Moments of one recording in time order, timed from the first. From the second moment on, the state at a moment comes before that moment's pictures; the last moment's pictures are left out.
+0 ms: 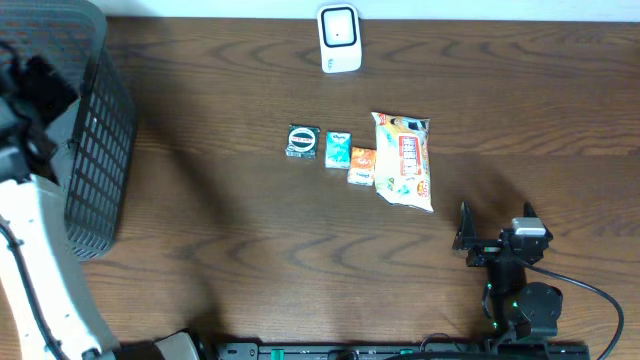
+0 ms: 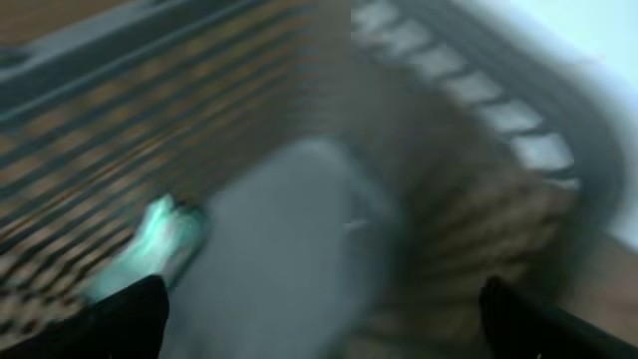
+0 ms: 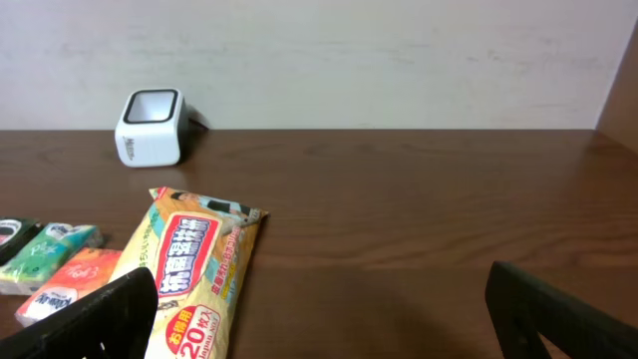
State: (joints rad) left arm 0.47 1.44 1.55 -0.79 -0.20 -0.28; right arm 0.00 0.01 0.01 -0.07 0.01 0.01
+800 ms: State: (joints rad) left arm 0.71 1.89 1.51 -0.84 -0.32 -0.03; right arm 0.00 0.01 0.01 -0.07 0.01 0.01
